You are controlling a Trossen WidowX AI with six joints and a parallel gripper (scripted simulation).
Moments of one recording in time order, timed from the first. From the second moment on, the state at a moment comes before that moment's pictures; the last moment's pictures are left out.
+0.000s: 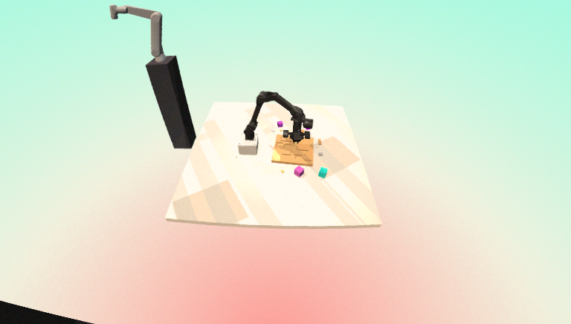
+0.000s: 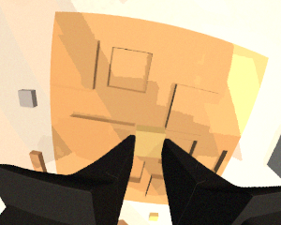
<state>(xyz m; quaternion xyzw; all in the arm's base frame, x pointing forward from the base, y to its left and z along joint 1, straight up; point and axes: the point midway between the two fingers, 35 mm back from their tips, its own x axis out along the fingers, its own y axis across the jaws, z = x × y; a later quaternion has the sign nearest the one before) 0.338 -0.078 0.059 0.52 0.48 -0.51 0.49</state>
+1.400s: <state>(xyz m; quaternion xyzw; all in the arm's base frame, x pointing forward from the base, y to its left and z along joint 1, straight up) 0.238 -0.210 0.057 0.52 0.48 -0.51 0.49</state>
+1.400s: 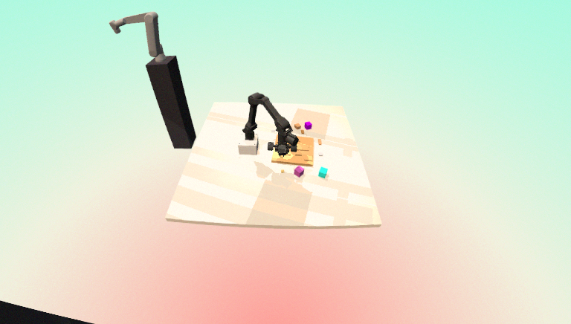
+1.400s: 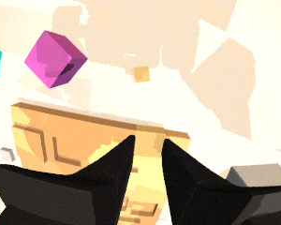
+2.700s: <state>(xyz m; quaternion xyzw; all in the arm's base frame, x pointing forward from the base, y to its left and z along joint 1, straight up) 0.191 -0.246 0.022 0.51 0.47 -0.51 0.50</state>
